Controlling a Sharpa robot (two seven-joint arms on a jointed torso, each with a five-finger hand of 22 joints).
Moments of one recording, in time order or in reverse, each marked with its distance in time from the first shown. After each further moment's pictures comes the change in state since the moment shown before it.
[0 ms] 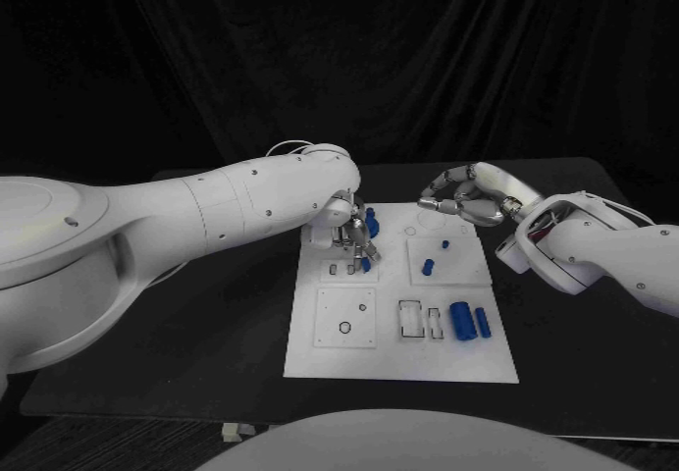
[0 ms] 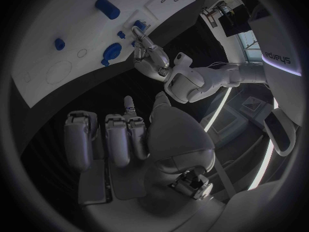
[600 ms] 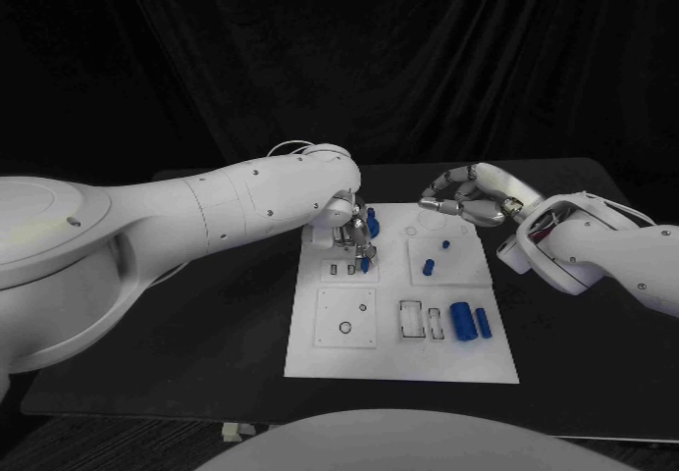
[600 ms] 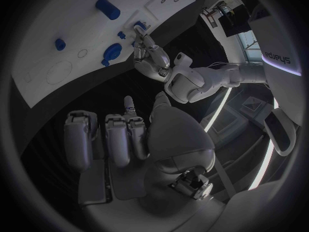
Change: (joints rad) left arm -0.001 0.003 0.000 -0.003 0.000 0.000 0.011; left_hand 0.038 -0.028 0.084 -0.068 0.090 -0.019 -0.010 0.004 0.056 0.002 -0.005 0.000 0.000 0.001 -0.008 0.000 0.000 0.000 0.000 -0.013 0.000 0.000; right arm -0.001 -0.001 0.000 -0.001 0.000 0.003 -0.001; right_hand 0.000 0.000 -0.003 0.003 0.000 0.000 0.000 0.000 0.000 0.000 0.000 0.000 0.000 0.000 0.000 0.000 0.000 0.000 0.000 0.000 -0.006 0.000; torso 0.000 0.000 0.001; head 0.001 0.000
